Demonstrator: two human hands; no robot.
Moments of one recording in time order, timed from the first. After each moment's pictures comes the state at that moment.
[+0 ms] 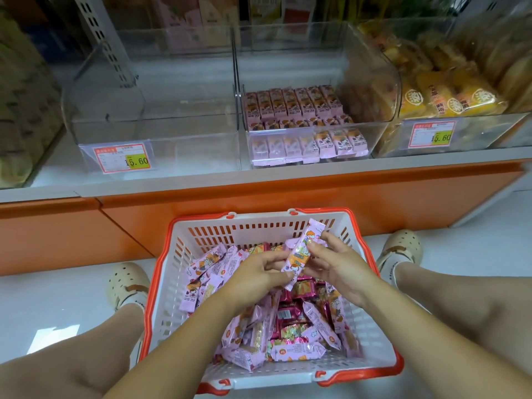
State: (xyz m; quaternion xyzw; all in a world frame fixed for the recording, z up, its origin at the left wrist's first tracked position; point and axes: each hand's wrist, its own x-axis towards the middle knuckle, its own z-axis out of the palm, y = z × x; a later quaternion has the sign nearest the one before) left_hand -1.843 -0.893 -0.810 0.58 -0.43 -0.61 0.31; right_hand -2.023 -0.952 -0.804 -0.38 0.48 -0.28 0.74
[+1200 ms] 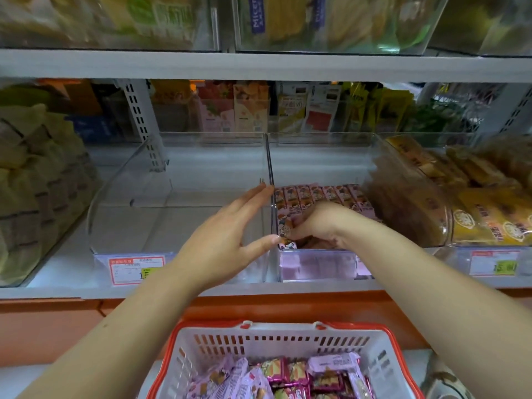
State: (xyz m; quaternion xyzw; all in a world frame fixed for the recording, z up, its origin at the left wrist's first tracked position) left_hand -1.724 -1.025 -0.661 0.64 -0.73 -0.04 0.24; right_hand -1.886 -1.145 -0.658 -0.67 0.56 -0.08 0.47
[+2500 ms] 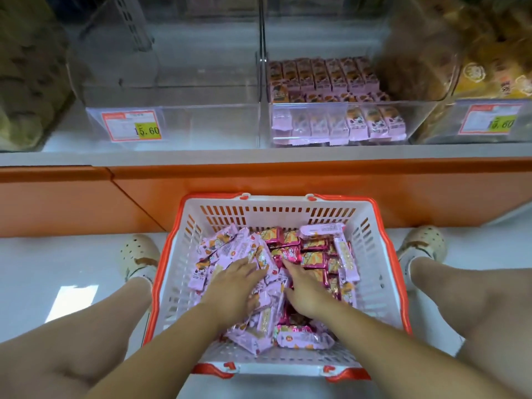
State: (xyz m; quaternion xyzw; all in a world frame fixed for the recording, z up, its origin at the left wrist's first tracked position) left_hand -1.794 -0.851 -0.899 0.65 -0.72 -0.23 -0.08; right_hand -1.977 -0.924 -0.927 -0.74 0.50 0.11 0.44
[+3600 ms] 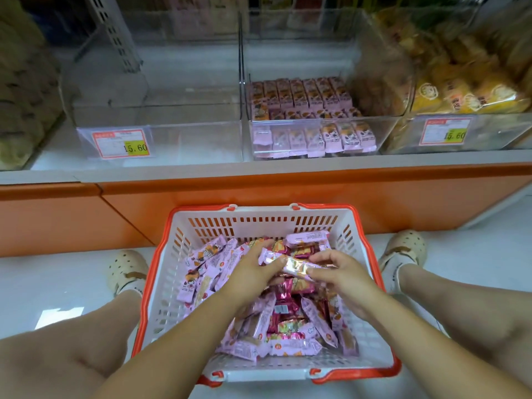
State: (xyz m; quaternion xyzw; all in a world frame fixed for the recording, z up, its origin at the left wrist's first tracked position) left_hand -1.846 -0.894 -0.850 0.65 -0.36 -0.58 0.35; right_hand -2.040 -0.944 -0.826 -0.46 0.56 -0.18 0.66
